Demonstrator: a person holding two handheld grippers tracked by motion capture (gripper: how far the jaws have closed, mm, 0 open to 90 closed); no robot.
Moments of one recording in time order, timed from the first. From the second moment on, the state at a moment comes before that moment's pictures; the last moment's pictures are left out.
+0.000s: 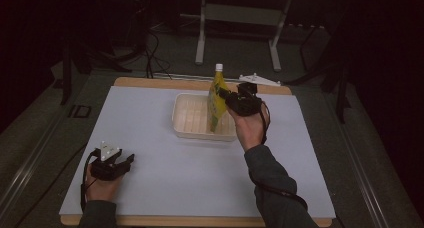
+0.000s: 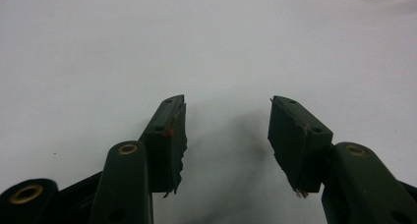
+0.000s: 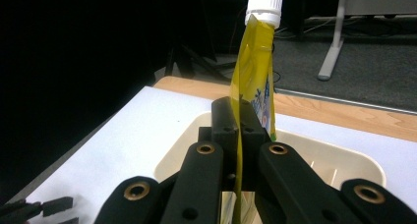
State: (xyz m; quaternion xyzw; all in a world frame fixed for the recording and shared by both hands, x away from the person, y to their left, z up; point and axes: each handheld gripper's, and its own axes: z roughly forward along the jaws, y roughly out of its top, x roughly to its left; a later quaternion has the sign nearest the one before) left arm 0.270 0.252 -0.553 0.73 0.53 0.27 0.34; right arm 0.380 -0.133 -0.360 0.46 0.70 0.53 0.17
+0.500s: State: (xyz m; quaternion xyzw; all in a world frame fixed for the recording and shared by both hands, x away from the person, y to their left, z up) left arm 0.269 0.252 -0.553 0.73 0.53 0.27 0.34; right arm 0.382 -0.124 -0.371 0.48 0.68 0.52 0.20
